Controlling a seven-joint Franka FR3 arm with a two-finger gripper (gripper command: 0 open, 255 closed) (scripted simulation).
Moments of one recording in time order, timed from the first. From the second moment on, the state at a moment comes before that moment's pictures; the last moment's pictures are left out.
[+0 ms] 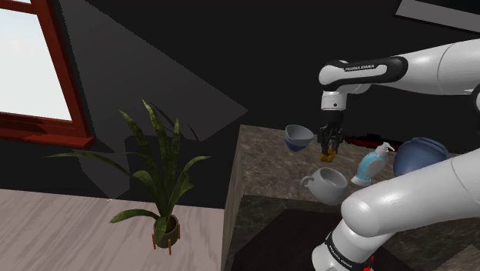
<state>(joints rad) -0.30 -0.47 -0.29 -2.41 -0.12 1.46 -0.19</state>
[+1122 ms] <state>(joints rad) -0.34 -0.48 -0.37 -2.58 -0.20 1.63 -0.24</state>
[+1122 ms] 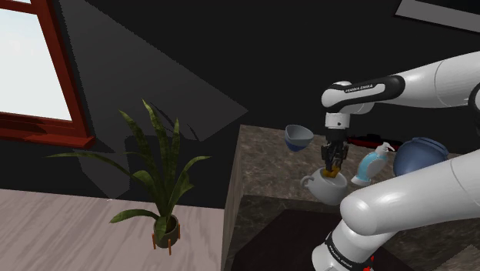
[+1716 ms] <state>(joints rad) -0.34 -0.47 -0.37 -2.58 -0.20 1.63 -0.24</state>
